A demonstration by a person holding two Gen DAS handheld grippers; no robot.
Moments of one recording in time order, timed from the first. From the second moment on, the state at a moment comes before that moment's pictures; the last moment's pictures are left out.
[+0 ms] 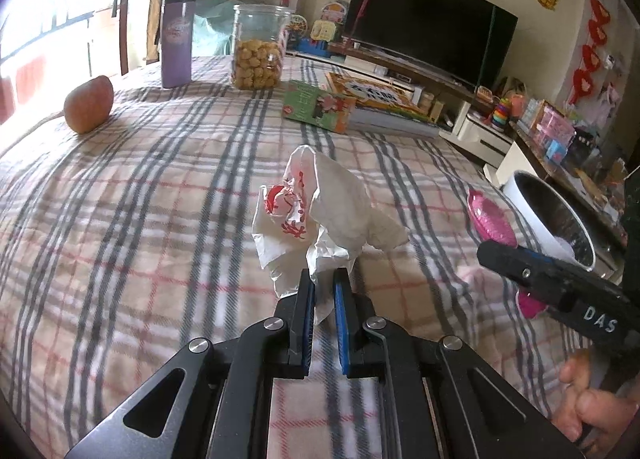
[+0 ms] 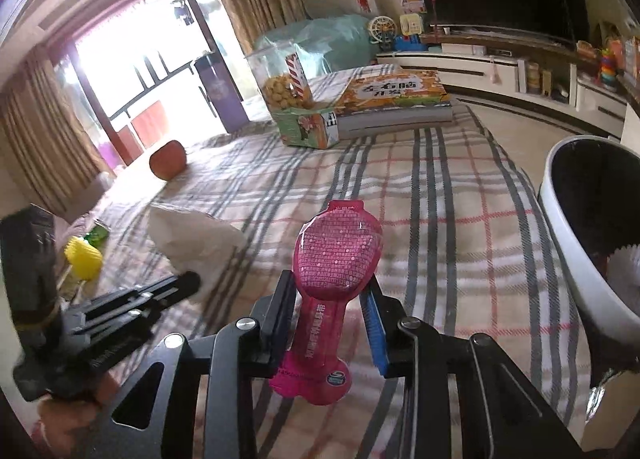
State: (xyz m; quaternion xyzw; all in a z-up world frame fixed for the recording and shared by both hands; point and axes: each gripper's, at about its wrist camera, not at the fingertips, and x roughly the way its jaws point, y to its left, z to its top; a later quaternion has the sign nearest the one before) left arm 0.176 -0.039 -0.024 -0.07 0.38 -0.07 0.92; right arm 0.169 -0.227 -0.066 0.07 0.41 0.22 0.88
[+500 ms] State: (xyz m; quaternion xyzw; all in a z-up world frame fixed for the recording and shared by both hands) left arm 0.162 -0.085 -0.003 -0.04 0.38 -0.11 0.92; right arm 0.151 -0.263 -0.045 0.09 0.39 0.21 0.89
